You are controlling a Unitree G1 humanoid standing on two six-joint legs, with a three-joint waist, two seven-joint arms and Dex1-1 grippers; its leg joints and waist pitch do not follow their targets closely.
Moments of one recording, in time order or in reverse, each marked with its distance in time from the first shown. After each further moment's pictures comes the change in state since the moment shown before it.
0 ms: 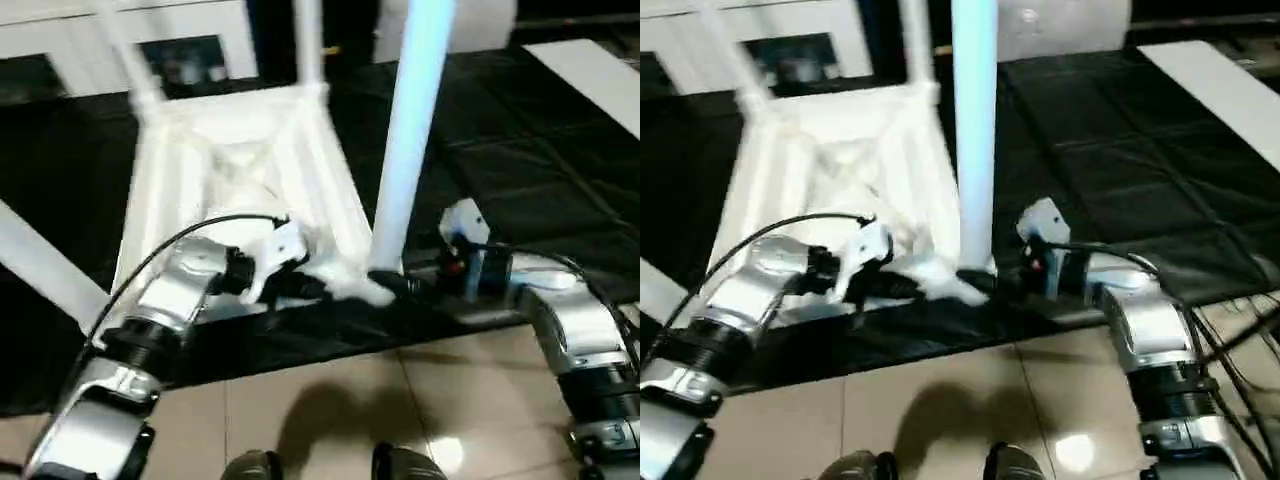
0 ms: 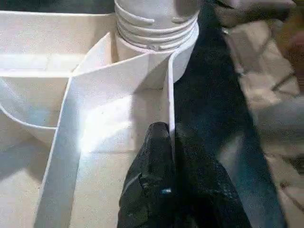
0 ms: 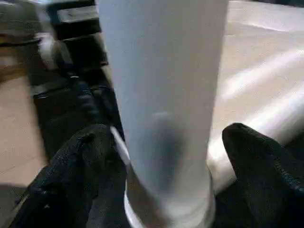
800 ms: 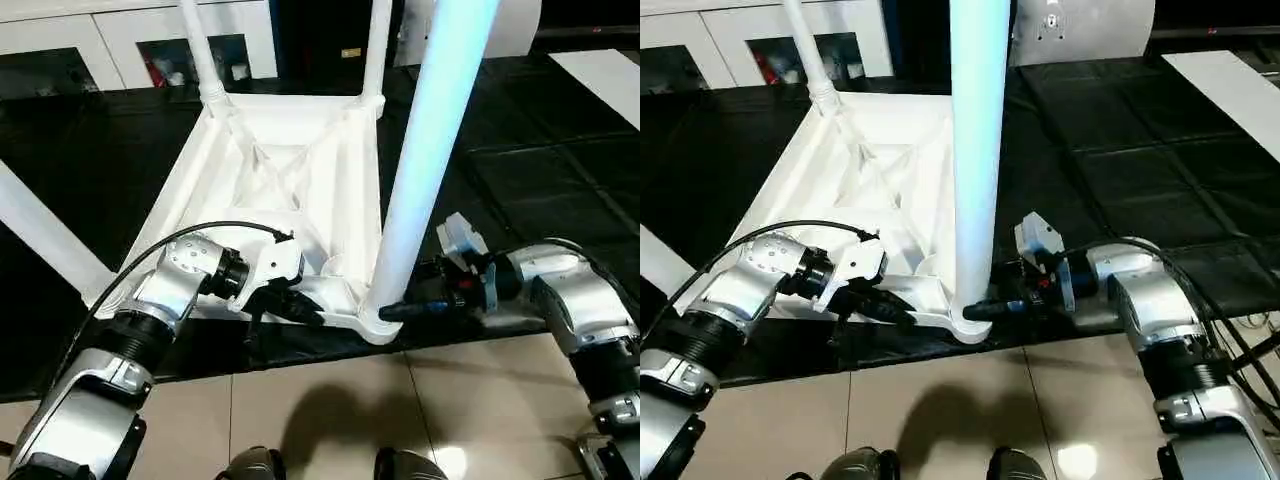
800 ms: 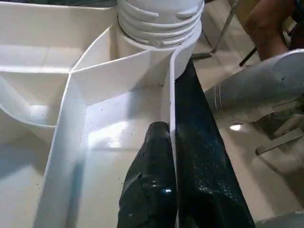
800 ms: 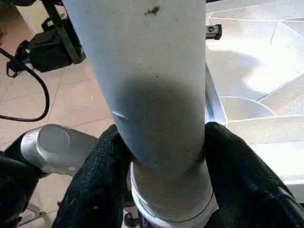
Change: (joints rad) left arm -0.039 0.042 -0.044 0.078 -0.001 -0.117 -0.152; right arm -0.089 -0.085 0.098 0.101 0.024 -0.013 0.289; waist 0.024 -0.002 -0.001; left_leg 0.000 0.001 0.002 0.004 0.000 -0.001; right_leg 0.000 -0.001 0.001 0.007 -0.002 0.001
